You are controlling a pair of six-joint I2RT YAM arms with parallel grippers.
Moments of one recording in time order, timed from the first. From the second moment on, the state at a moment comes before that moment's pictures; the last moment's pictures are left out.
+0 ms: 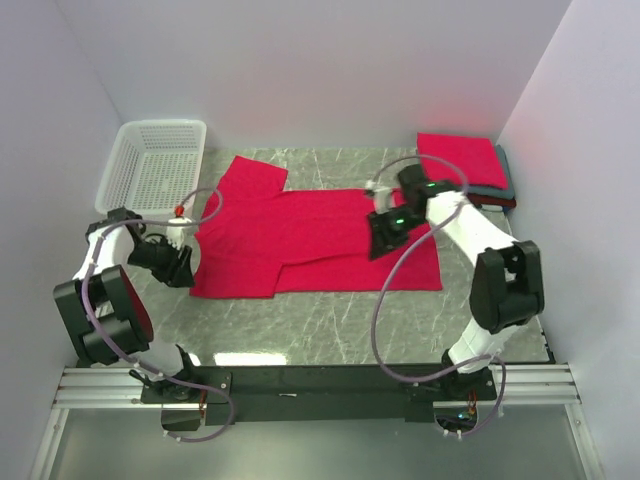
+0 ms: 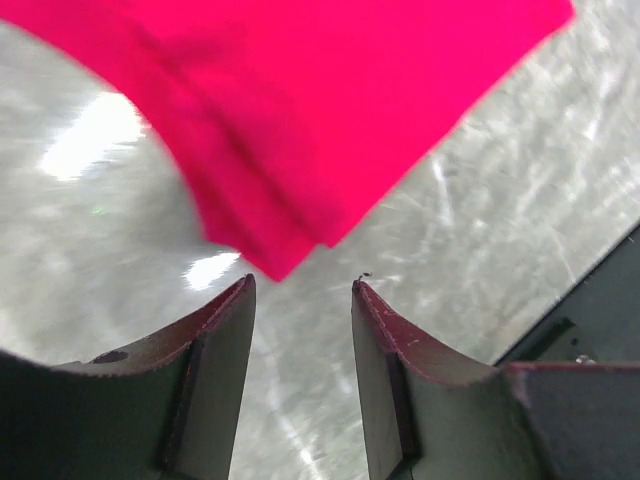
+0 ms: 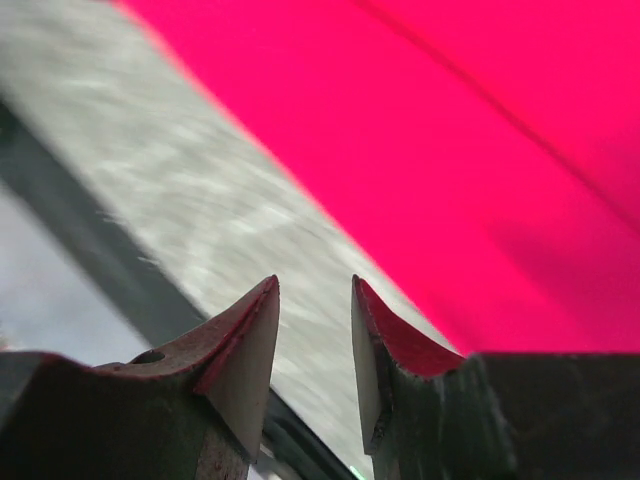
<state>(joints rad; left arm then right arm) 0.40 1.51 1.02 -1.03 0.63 1.00 0.20 1.68 1.32 -0.98 -0.55 -0.27</state>
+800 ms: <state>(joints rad) 0.35 1.64 0.89 -0.93 0.61 0.92 0.74 2.10 1.36 -0.27 -0.73 0.52</state>
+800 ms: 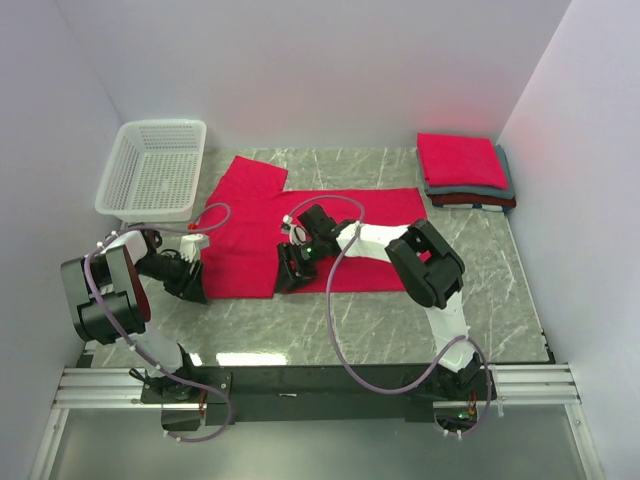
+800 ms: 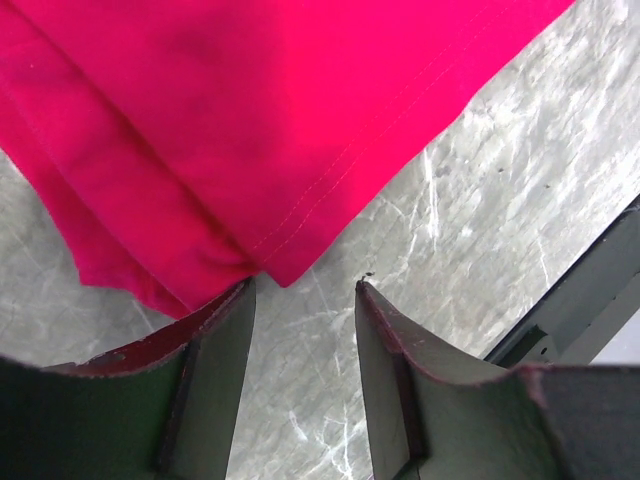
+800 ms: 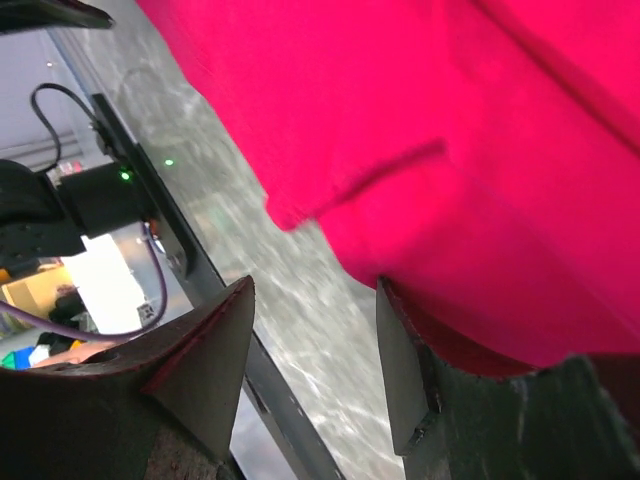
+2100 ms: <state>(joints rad) 0.34 1.69 0.91 -0.94 0.66 0.90 0.81 2.18 1.42 -0.19 -0.77 0.68</state>
